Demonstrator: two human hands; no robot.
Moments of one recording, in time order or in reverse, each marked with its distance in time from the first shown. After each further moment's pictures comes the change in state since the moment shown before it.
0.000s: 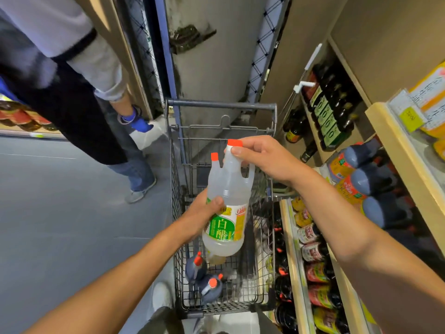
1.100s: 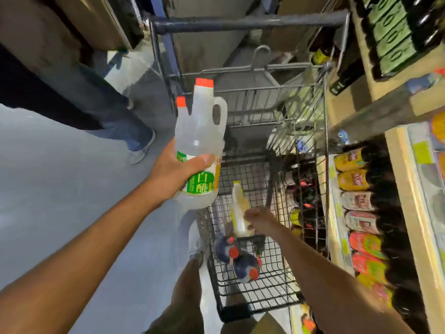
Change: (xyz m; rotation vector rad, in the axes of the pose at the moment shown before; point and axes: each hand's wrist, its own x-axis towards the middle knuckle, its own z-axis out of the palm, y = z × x) left_hand 0.114 -0.043 -0.191 0.190 0.227 -0.192; right_hand 0.032 0.324 0.210 0.113 0.054 1.199
